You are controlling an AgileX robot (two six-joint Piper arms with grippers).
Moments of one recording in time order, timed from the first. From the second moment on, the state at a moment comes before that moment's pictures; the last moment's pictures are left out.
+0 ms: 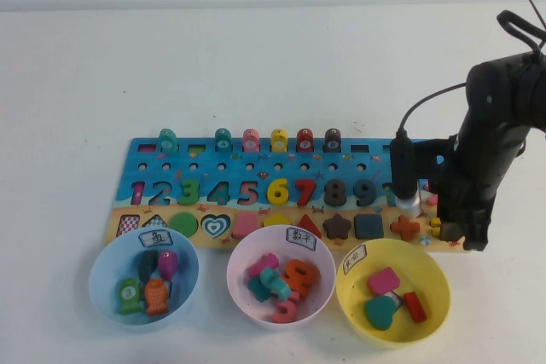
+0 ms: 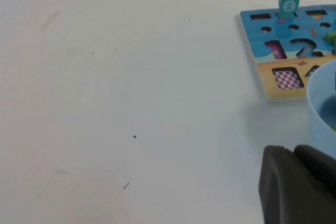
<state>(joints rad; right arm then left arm) 0.36 1.95 -1.34 0.01 0.97 -1.13 -0.05 -0.01 0.03 0.03 0.37 0.01</state>
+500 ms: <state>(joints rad) 0.36 1.94 -1.33 0.02 0.96 -1.13 -0.05 -0.01 0.03 0.03 0.37 0.01</state>
